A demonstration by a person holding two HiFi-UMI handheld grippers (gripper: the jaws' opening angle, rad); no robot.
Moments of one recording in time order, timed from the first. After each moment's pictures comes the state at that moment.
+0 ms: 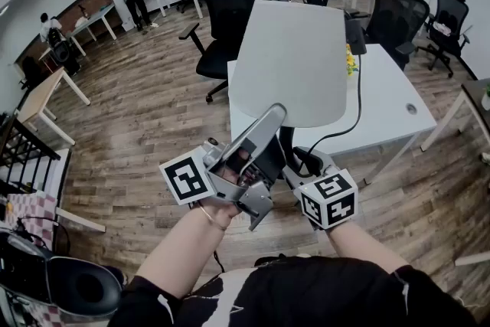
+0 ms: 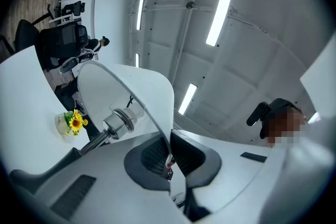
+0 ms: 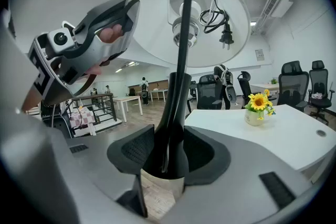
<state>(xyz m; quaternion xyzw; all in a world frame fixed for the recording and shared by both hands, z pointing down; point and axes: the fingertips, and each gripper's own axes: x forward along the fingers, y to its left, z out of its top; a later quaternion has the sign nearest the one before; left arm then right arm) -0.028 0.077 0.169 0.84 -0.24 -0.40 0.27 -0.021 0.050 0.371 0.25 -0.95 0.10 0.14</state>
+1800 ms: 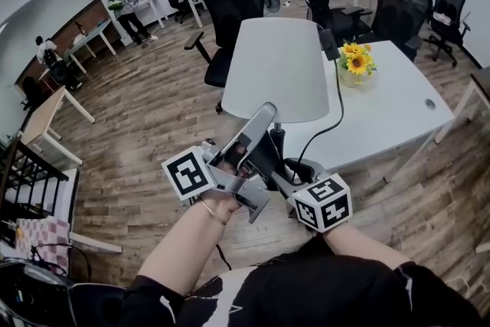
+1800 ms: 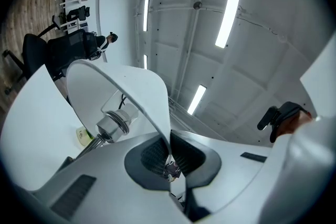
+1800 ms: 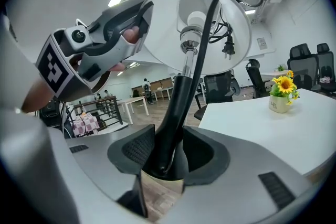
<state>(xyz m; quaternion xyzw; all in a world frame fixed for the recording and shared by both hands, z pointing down) -0.142 0.044 0.196 0.84 -0.27 -0.37 0.30 -0.141 0.057 0.400 0.23 -0.95 0.14 0.13</state>
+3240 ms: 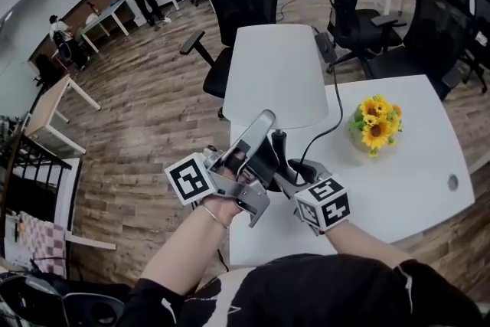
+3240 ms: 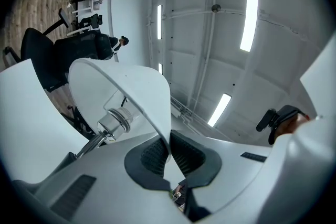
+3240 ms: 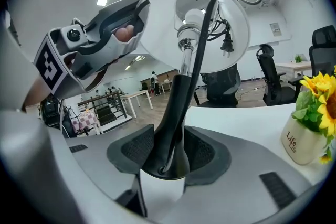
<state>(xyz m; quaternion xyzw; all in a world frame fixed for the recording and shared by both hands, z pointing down) -0.169 -0.267 0.231 0.79 -0.34 -0.40 0.32 -0.157 -0.247 0.435 0.15 -0.96 0.16 0.17</state>
